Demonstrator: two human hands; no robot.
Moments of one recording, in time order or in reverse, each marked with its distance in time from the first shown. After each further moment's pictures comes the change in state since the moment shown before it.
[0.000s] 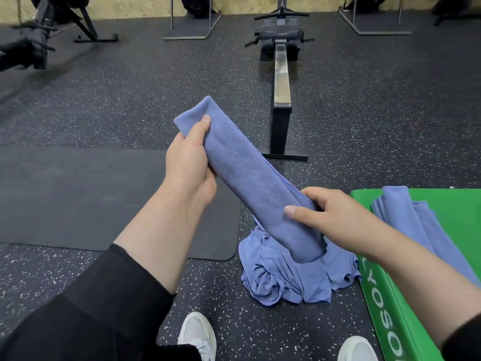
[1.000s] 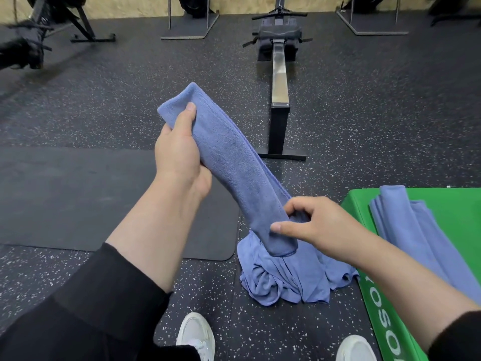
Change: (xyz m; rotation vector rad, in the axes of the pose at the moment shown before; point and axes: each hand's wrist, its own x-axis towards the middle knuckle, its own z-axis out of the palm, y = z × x) left_hand -0.002 0.011 0.005 -0.057 0.021 0.078; right_hand -0.002 -0.001 0.017 -0.017 -0.016 -0.072
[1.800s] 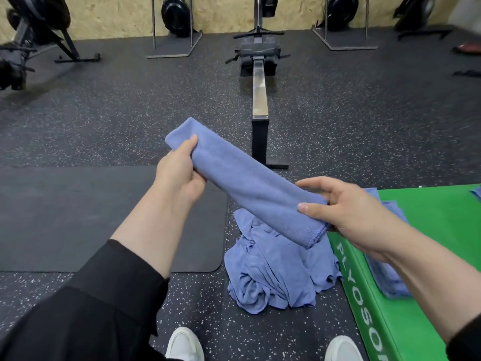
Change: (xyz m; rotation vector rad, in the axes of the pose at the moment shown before) left_hand 0.016 -0.026 0.010 0.060 0.066 -0.235; right_hand -0.036 0.004 -0.061 0.371 0.149 0.142
